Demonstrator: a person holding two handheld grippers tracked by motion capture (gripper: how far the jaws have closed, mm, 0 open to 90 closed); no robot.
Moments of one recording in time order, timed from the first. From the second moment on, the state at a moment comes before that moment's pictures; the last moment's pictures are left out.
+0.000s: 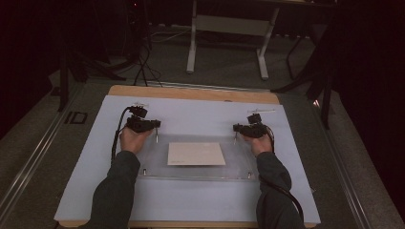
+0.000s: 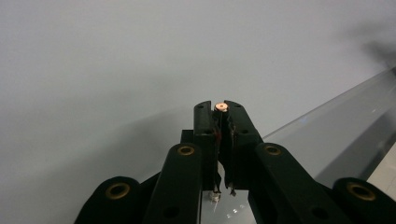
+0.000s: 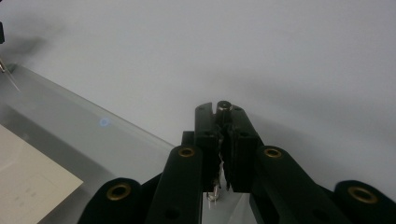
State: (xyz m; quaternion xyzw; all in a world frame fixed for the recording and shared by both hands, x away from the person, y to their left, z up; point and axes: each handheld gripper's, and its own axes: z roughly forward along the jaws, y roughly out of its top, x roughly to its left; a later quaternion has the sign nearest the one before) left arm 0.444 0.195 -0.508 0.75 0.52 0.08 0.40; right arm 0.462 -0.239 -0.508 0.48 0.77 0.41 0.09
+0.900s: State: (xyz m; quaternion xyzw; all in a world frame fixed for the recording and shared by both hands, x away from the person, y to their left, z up) left arm 0.447 0.195 -0.510 0.74 0.53 0.07 0.40; right arm 0.440 -0.249 -0.503 0.46 0.78 0.42 0.12
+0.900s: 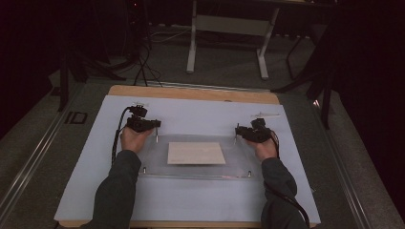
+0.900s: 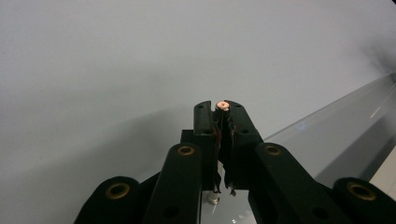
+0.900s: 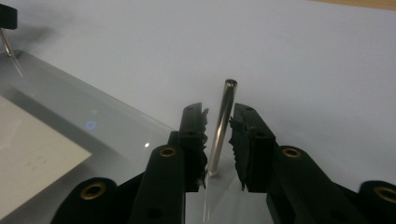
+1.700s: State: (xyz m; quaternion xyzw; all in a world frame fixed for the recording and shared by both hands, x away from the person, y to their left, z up) left arm 0.448 0.196 -0.512 0.74 0.53 0.06 0.41; right arm 0.413 -0.277 -0.517 0.45 0.79 0.41 0.12
